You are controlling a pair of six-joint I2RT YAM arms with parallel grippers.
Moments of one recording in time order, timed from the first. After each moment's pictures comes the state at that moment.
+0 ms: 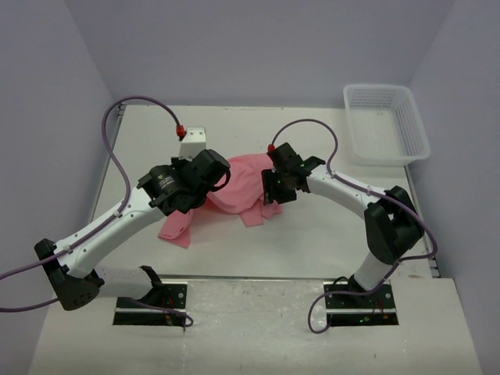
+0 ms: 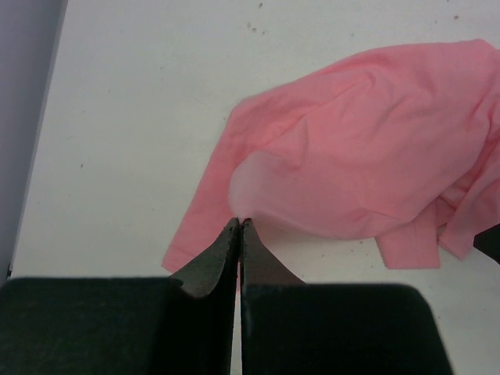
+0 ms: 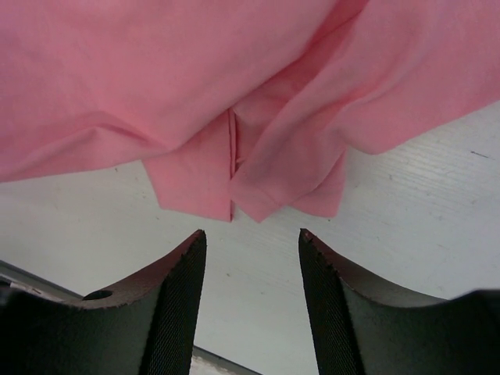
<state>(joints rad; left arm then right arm) -0.87 1.27 1.39 -1.11 -0.86 -0.69 0.64 1.69 1.22 -0.63 -0.07 0.48</state>
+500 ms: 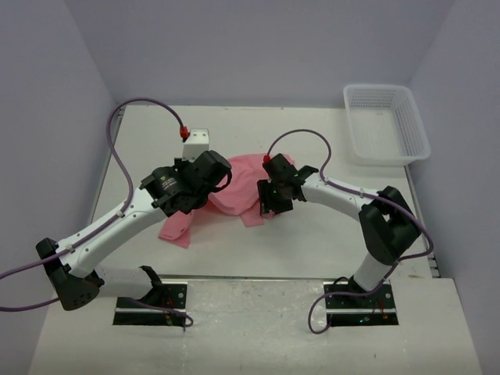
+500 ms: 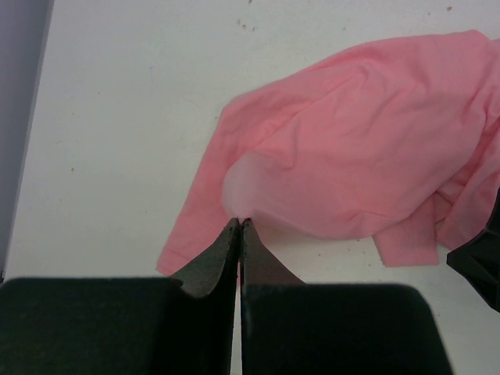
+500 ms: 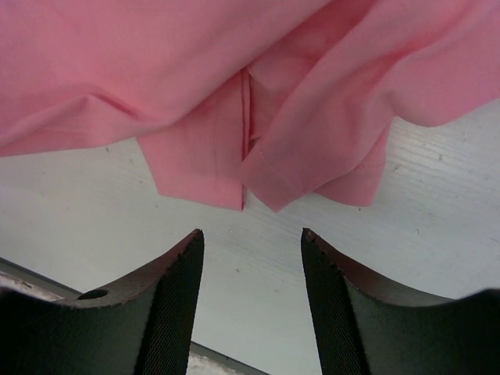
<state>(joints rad) -0.87 1.27 1.36 -1.06 -0.83 -0.67 0.71 1.70 1.15 -0.57 -0.07 0.53</state>
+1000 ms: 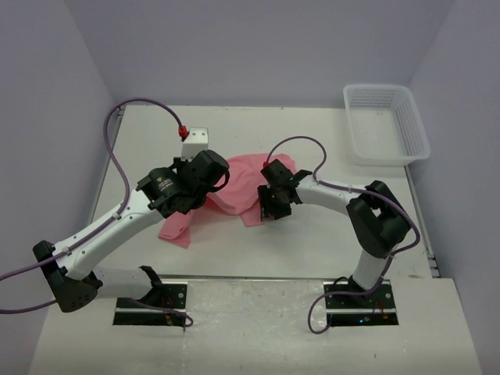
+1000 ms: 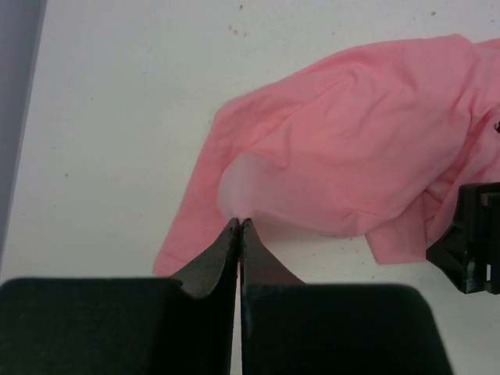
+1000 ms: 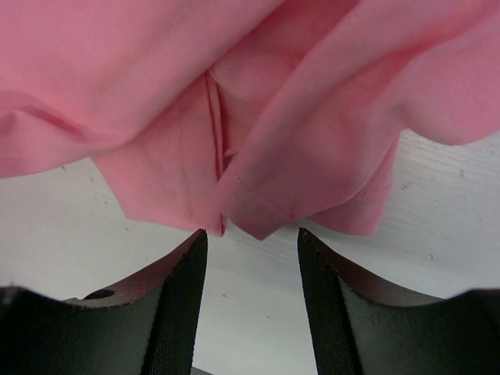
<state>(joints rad) -0.87 1.25 1.36 -1.04 -0.82 -0.64 0.71 1.77 1.10 -0.52 -0.07 0.56</state>
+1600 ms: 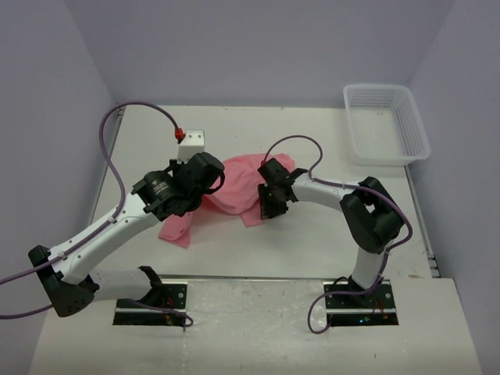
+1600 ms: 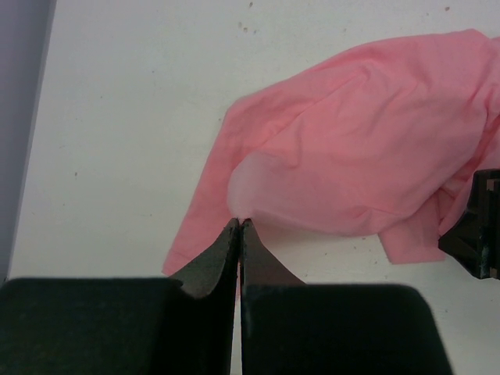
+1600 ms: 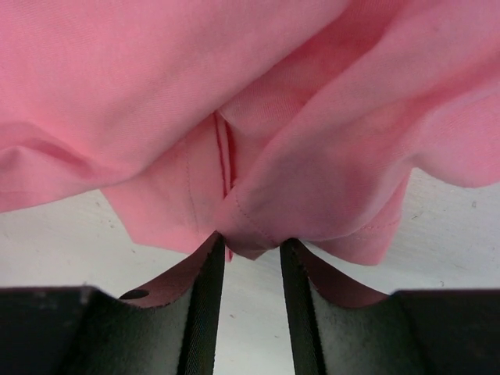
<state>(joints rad) -0.86 1.21 1.32 -1.03 -0.81 -0.62 0.71 1.83 1.15 -0.51 -0.07 0.57</state>
